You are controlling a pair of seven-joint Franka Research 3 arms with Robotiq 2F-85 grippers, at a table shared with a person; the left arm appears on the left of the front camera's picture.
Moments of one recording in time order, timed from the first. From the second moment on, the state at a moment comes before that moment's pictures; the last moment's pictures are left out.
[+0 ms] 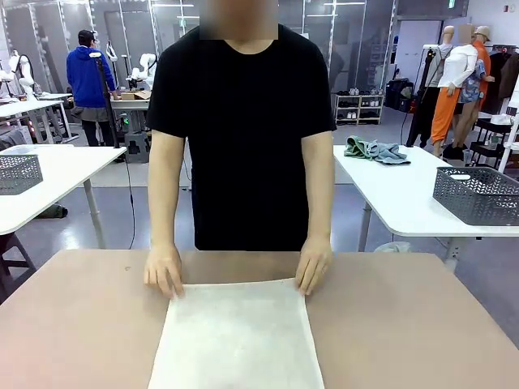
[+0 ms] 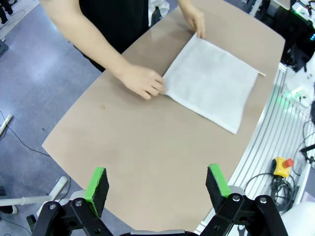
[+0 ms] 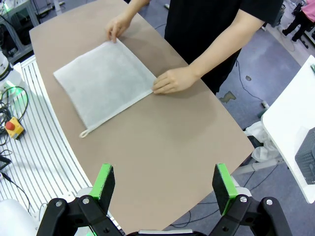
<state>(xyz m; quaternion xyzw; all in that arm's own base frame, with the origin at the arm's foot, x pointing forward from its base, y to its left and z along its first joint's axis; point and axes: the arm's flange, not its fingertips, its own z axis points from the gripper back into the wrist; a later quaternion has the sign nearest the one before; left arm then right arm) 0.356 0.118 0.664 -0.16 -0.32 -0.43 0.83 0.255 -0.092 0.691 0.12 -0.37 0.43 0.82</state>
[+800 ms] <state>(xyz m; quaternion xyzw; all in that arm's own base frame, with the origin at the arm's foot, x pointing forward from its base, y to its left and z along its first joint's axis) 0.356 0.118 0.664 -0.16 -0.32 -0.43 0.83 0.255 -0.092 0.691 0.12 -0.37 0.43 0.82</state>
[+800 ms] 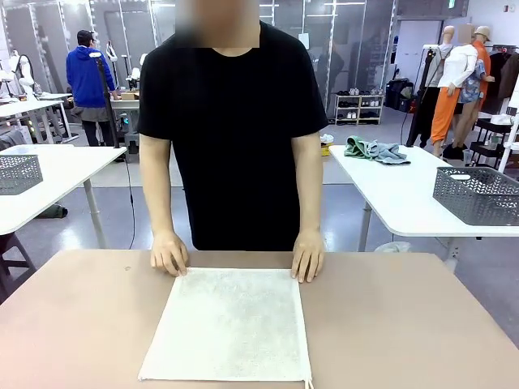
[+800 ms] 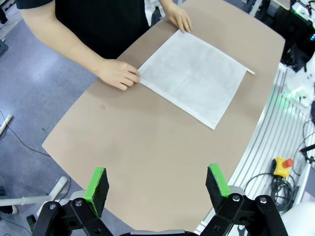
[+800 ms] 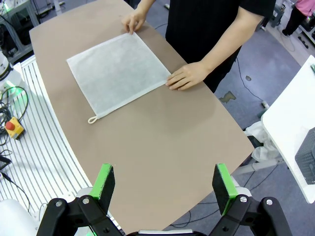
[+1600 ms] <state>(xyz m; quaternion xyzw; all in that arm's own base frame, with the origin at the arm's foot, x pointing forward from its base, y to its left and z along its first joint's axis) 0.356 0.118 0.664 -0.16 -0.32 -0.43 0.83 0.255 -0.092 0.691 0.12 -0.37 0.43 0.82</state>
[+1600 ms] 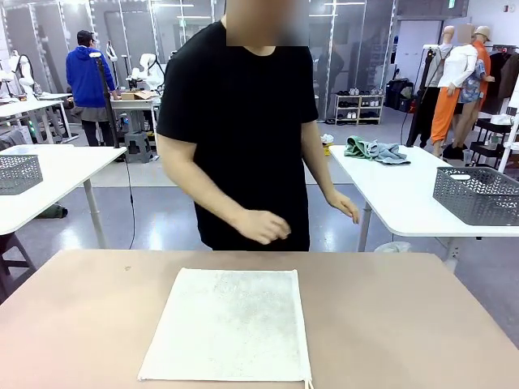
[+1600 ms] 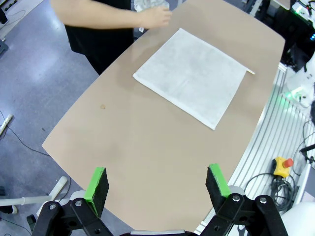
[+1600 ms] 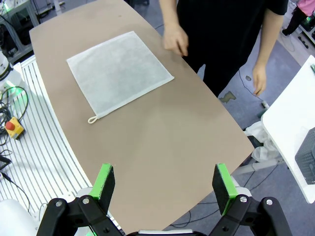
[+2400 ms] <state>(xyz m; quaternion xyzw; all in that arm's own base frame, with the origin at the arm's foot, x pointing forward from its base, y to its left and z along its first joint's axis) 0.356 0.114 0.665 -0.16 -0.31 -0.43 0.83 0.255 -0.087 0.692 0.11 -0.37 0.43 0.82</state>
